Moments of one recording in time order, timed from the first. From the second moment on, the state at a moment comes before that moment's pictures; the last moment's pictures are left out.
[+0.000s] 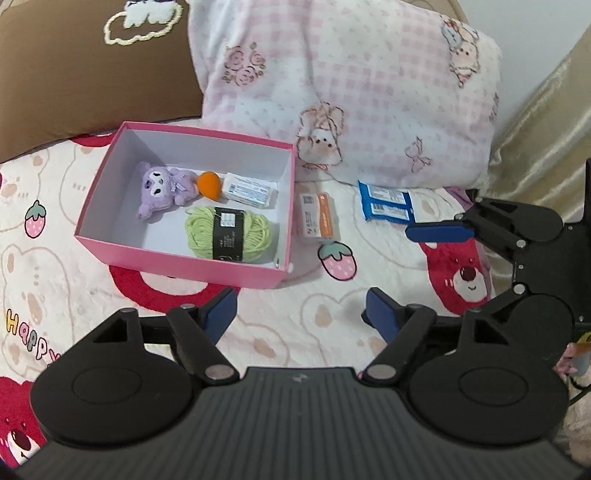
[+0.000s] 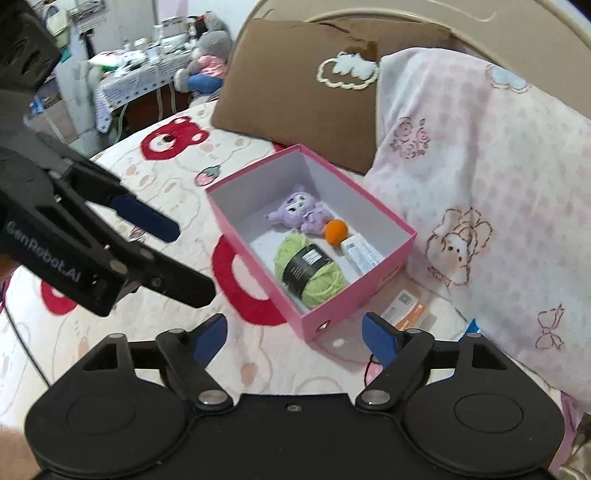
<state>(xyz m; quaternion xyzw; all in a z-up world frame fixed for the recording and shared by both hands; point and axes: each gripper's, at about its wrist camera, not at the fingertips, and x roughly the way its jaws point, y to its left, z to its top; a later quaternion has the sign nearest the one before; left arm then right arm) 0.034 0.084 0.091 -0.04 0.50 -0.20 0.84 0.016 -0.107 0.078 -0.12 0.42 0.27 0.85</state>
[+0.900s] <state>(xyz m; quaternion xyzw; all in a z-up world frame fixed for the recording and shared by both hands) 0.016 -0.001 0.058 0.04 0.55 -0.23 0.81 -0.026 -0.194 0.052 -0.09 0.45 0.21 0.87</state>
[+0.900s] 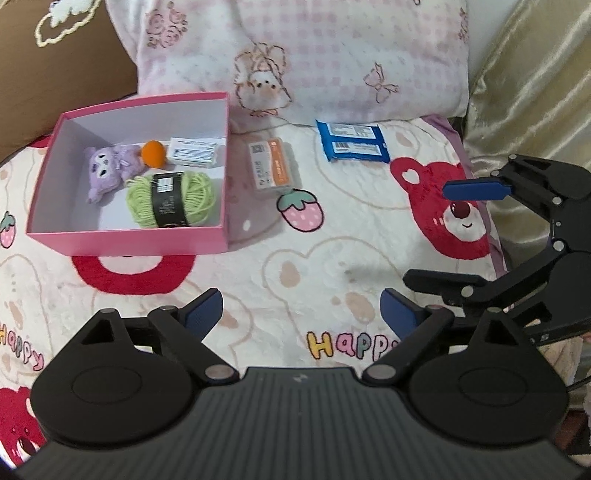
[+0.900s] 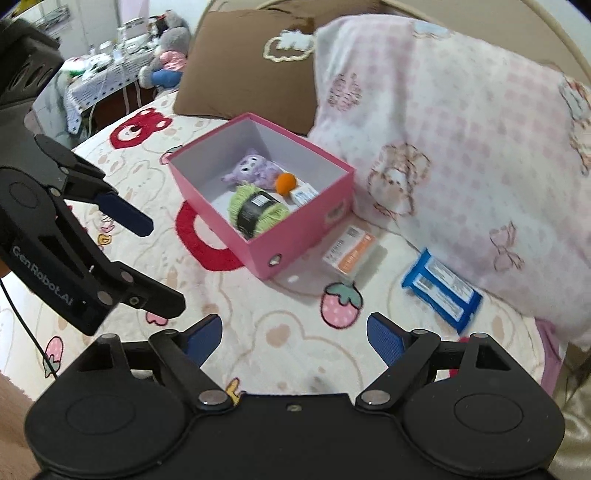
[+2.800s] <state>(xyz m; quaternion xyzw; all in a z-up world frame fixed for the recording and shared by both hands) 0.157 -0.127 -0.063 -0.02 0.44 -0.21 0.87 0.083 -0.388 -0.127 0.24 0.32 0.03 0.92</state>
